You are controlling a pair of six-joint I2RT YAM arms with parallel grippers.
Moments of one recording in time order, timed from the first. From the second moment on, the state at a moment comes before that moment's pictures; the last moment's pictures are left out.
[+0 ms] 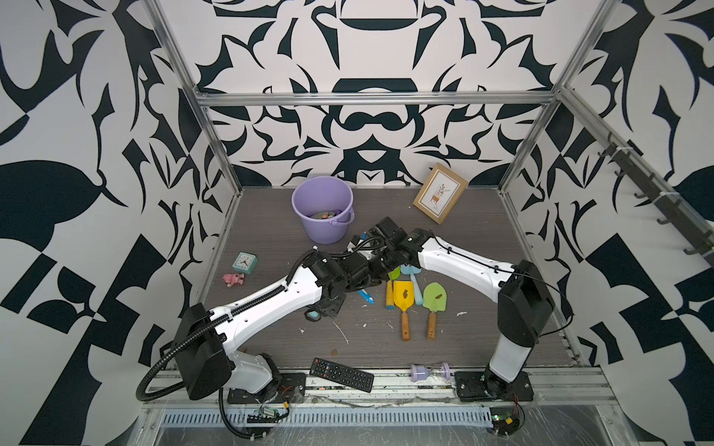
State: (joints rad) left arm -0.93 1.40 1.19 -1.37 -0.33 -0.46; right arm 0.81 1.77 1.42 -0.68 -0.75 0.55
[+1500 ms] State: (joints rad) left arm -0.94 1.41 1.19 -1.36 -0.40 -0.48; right arm 0.77 1.82 1.46 -0.74 -0.69 0.51
